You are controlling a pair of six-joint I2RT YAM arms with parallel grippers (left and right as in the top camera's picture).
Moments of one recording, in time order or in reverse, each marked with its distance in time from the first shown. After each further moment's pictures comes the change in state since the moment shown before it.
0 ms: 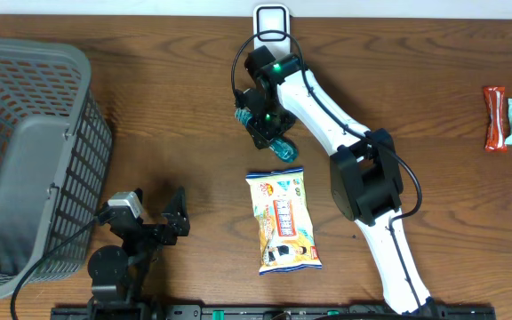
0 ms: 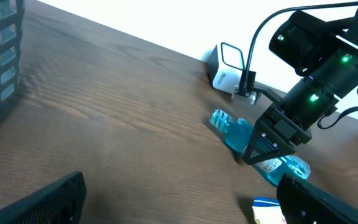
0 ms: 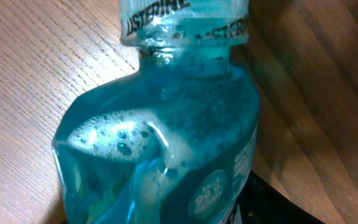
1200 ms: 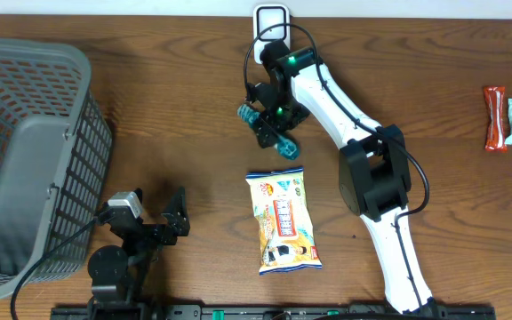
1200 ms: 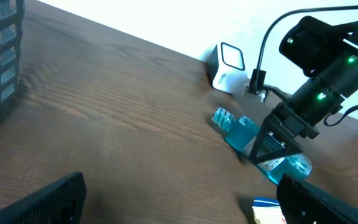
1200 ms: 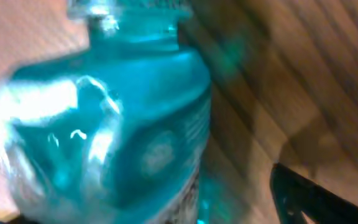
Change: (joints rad) left arm 0.000 0.000 0.000 0.000 0.000 0.000; right arm -0.062 0.000 0.000 -0.004 -0.031 -0.045
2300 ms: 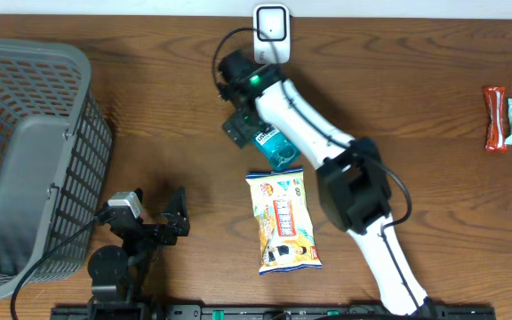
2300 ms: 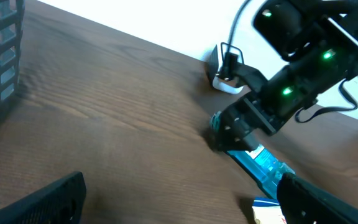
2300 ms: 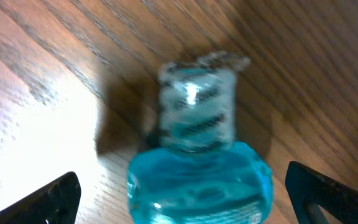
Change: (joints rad) left arm 0.000 0.000 0.000 0.000 0.000 0.000; right arm 0.183 -0.012 -0.008 0.191 0.343 0.241
